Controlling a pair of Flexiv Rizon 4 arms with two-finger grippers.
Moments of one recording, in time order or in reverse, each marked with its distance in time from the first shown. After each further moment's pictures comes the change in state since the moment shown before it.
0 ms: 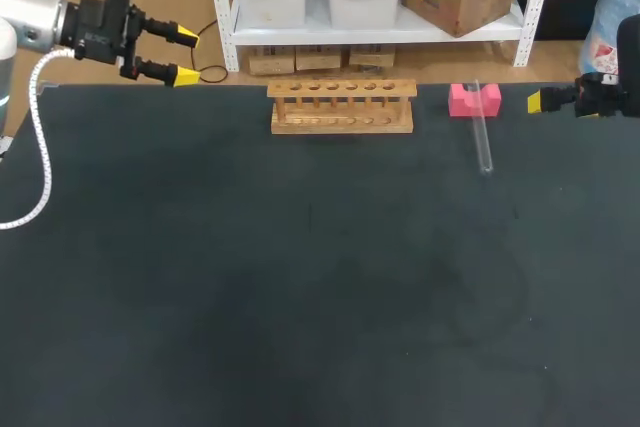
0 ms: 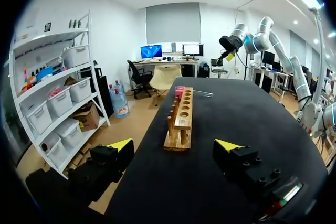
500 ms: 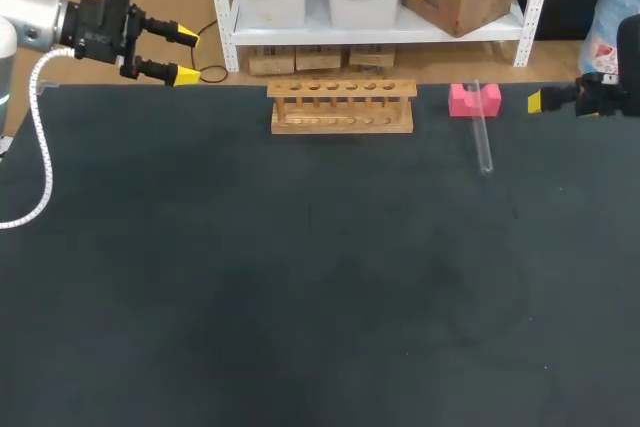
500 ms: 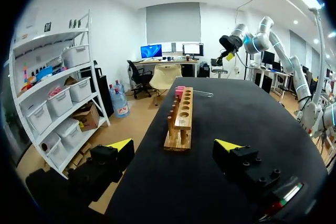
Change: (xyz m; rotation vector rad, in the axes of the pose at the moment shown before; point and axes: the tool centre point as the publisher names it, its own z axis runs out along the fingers) left arm 0.000 0.000 0.000 0.001 0.001 -0.001; right arm -0.005 -0.002 -0.002 0.003 -0.015 -0.037
